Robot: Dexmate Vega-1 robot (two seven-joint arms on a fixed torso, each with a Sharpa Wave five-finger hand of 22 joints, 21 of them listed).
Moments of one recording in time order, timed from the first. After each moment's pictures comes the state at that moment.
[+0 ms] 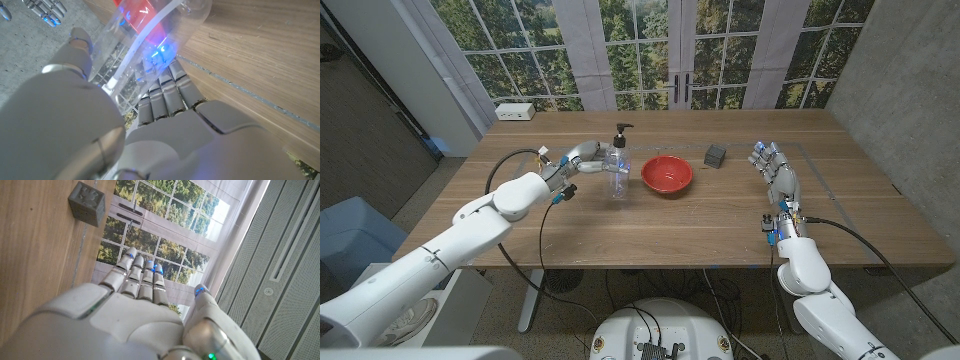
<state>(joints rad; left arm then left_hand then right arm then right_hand) 0.99 0.89 0.39 -1.83 -0.24 -0.10 -0.05 0.90 -0.15 0.49 -0.17 0.17 0.63 0.09 0.51 0.23 0.78 0.02 0.39 0.29 0.83 -0.04 0.24 0.20 0.70 -0.07 0.33 0.19 -1.35 -0.47 -0.22 -1.72 0.32 0.59 -0.33 0.18 0.14 0.44 -0.04 0.18 0.35 0.08 0.20 0.19 0.33 0.04 0.22 0.22 0.24 0.01 0.31 0.40 0.41 0.04 0.21 0.18</state>
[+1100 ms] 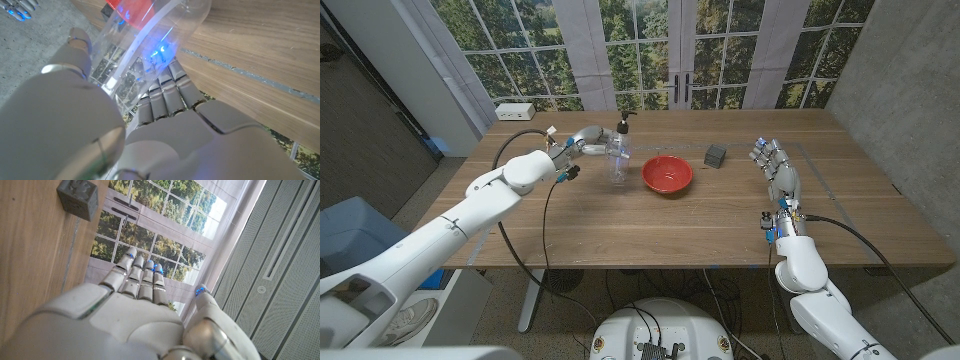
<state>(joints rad) 0.75 0.82 0.50 -1.66 -0.19 -0.07 -0.13 0.90 -0.15 0.47 -0.17 0.17 0.64 0.09 0.50 0.23 0.78 0.00 0.38 0.27 0.84 -0.05 0.23 0.20 0.70 -0.07 0.33 0.19 -1.34 -0.45 -0.21 -1.71 0.27 0.62 -0.36 0.18 0.14 0.43 -0.04 0.18 0.35 0.08 0.20 0.19 0.34 0.03 0.22 0.22 0.24 0.01 0.31 0.40 0.41 0.04 0.21 0.18</state>
